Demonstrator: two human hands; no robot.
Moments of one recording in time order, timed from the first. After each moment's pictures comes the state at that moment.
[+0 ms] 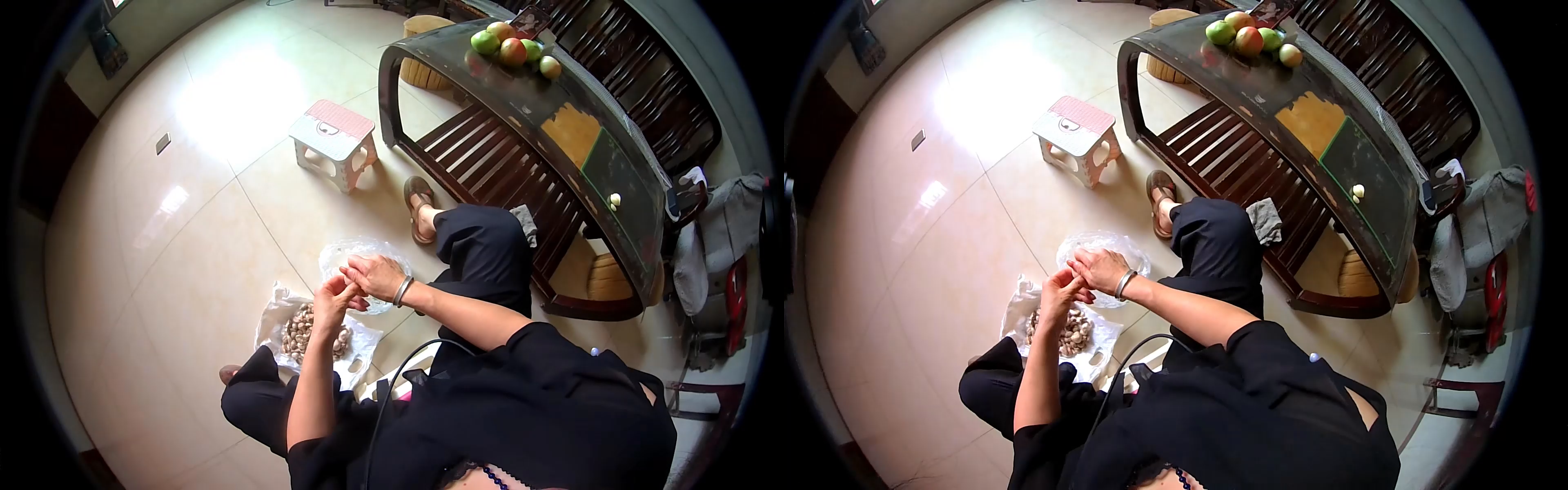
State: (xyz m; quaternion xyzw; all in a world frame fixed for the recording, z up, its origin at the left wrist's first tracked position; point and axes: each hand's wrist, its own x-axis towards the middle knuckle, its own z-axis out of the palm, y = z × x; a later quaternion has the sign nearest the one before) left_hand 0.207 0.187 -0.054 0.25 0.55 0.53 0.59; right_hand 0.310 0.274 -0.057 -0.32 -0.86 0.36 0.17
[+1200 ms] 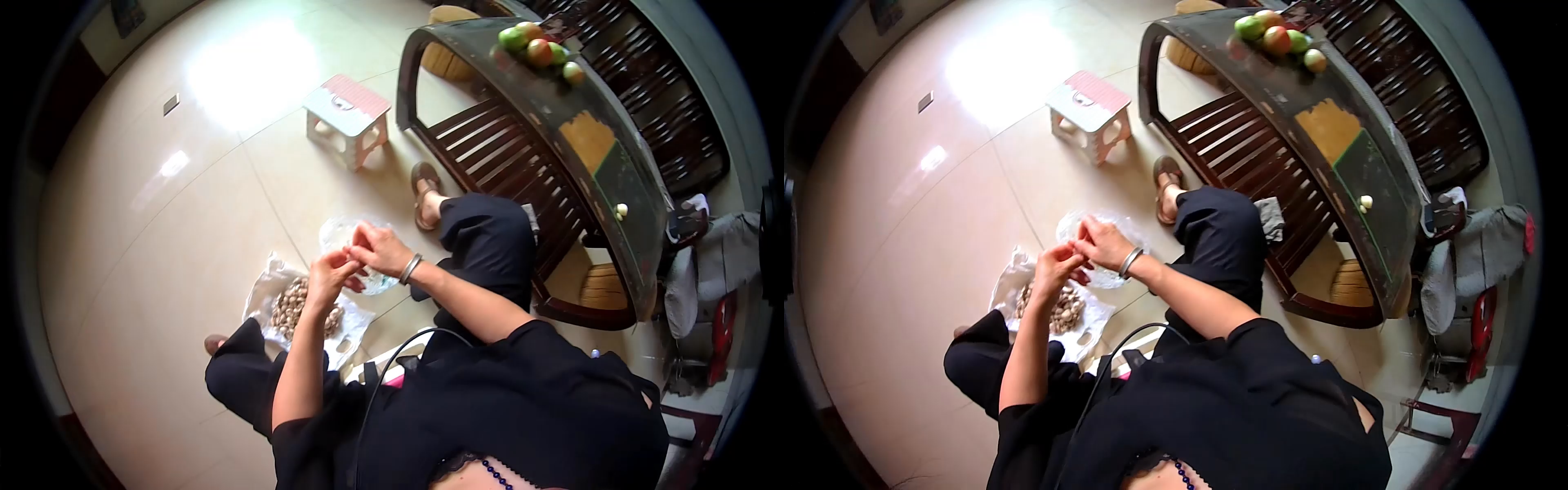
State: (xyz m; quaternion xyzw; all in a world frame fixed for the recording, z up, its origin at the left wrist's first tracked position) left_hand 0.199 0.185 -0.047 0.26 0.57 0.51 0.59; right_hand 0.311 0.279 -0.040 -0.28 -0.81 0.48 0.19
